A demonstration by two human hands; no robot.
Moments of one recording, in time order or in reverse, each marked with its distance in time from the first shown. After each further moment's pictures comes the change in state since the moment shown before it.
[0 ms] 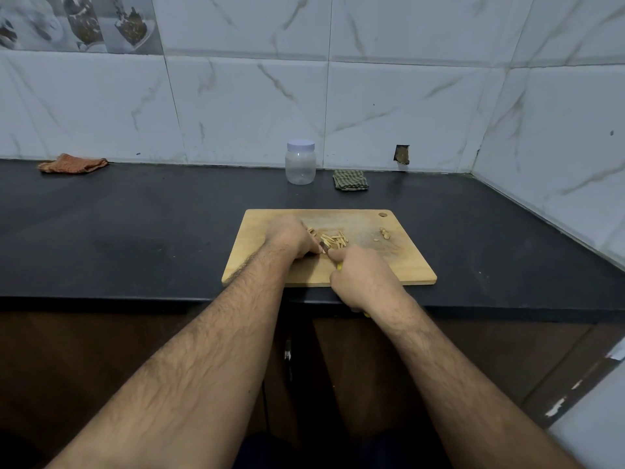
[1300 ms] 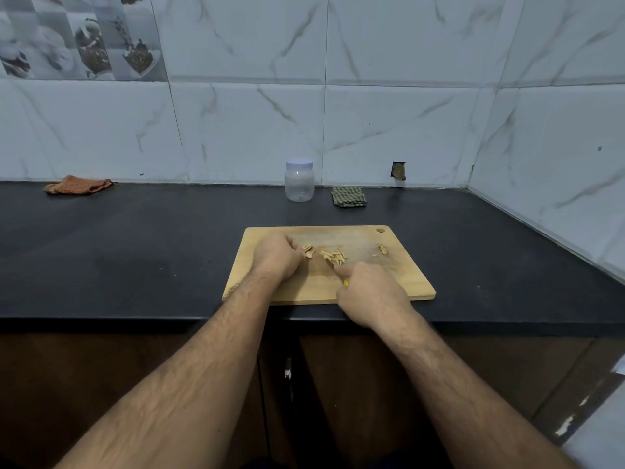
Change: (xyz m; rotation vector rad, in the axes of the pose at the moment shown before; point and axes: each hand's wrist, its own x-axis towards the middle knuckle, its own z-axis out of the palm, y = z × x) left_hand -0.003 -0.022 -0.003 -0.122 0.167 0.098; right_hand -0.001 0.012 -0.003 -0.084 0.045 -0.024
